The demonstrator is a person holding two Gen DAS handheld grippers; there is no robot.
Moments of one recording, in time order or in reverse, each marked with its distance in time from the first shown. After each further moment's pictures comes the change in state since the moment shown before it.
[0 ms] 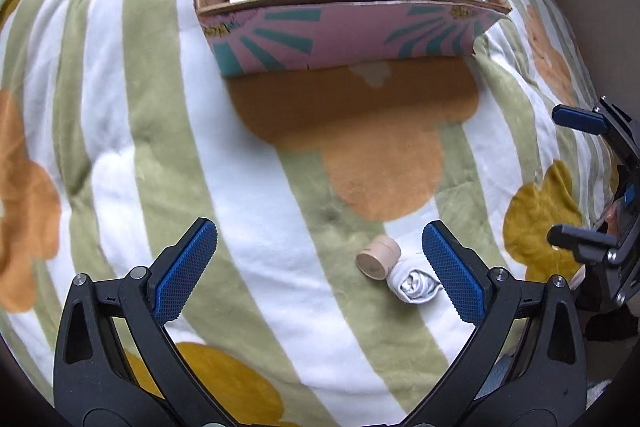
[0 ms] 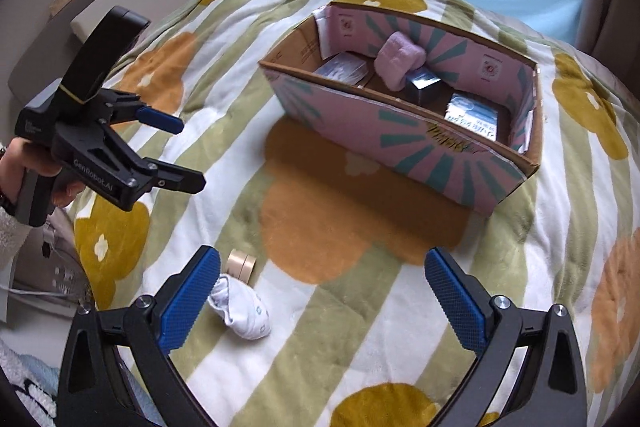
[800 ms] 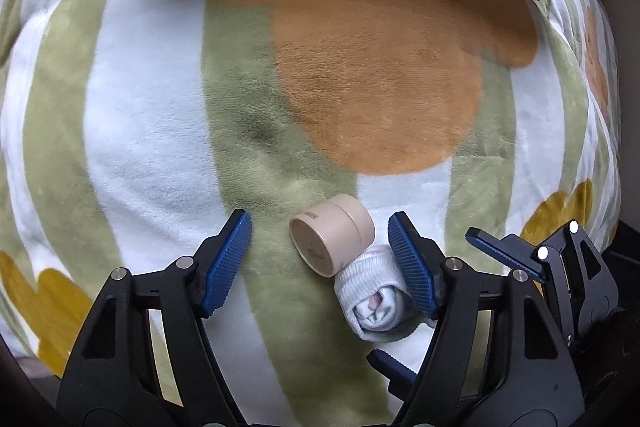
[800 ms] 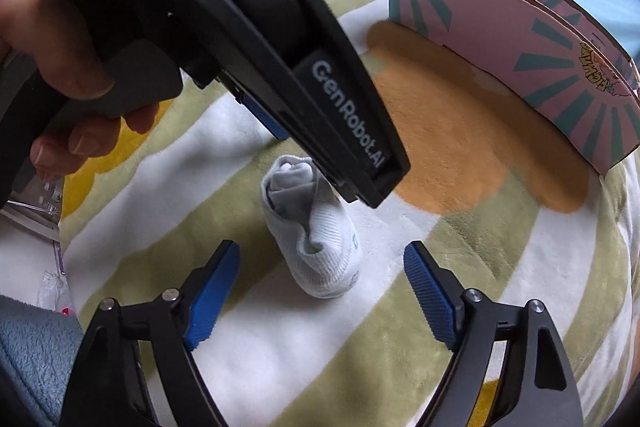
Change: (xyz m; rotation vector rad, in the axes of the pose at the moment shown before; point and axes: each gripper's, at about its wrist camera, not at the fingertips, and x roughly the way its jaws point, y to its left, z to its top) left arm 0.104 -0.033 -0.039 -0.265 0.202 -0.011; right arm 0.093 0.076 -0.080 -0.217 0.071 0.013
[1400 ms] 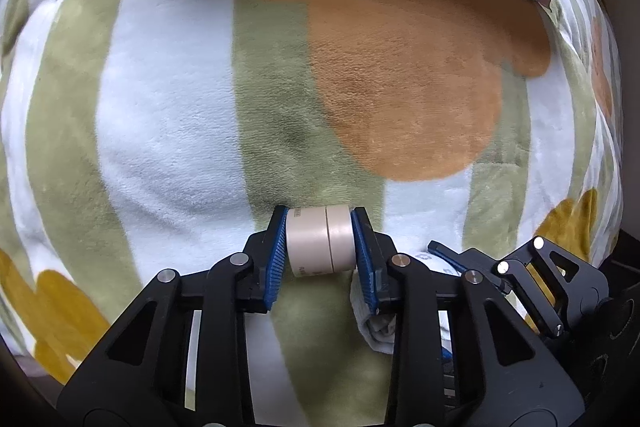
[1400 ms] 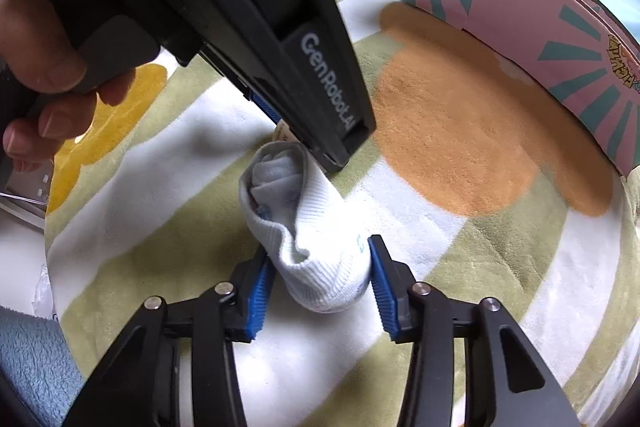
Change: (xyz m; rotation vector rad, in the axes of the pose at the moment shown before) left arm -0.004 0.006 -0.012 -0.019 -0.024 0.000; right arm 0.028 -0.005 0.002 0.002 0.030 0.016
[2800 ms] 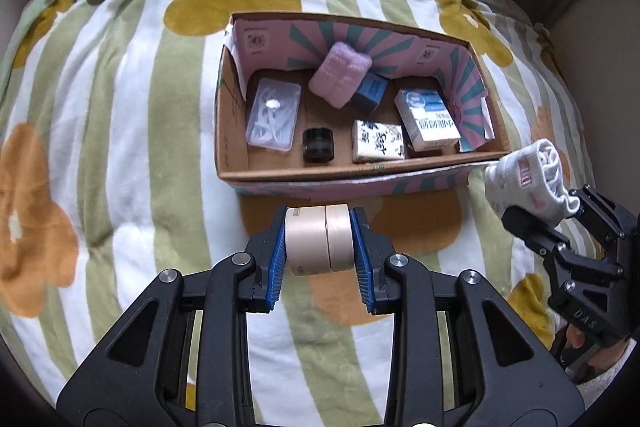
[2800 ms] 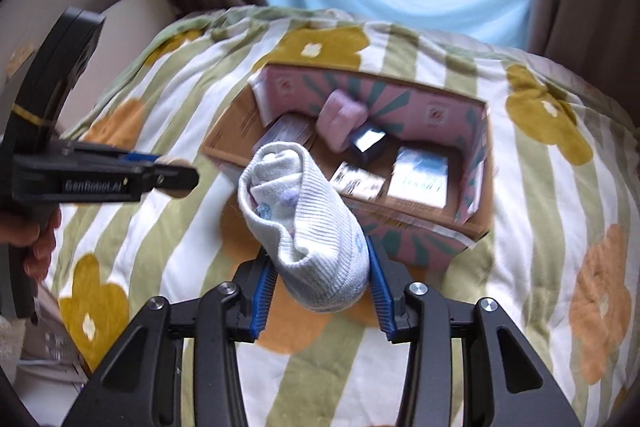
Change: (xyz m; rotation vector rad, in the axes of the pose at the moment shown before) left arm -0.160 -0.023 0.130 0.133 -0.386 0.001; right arm -0.164 -0.148 0.115 0.428 -0.227 -0.204
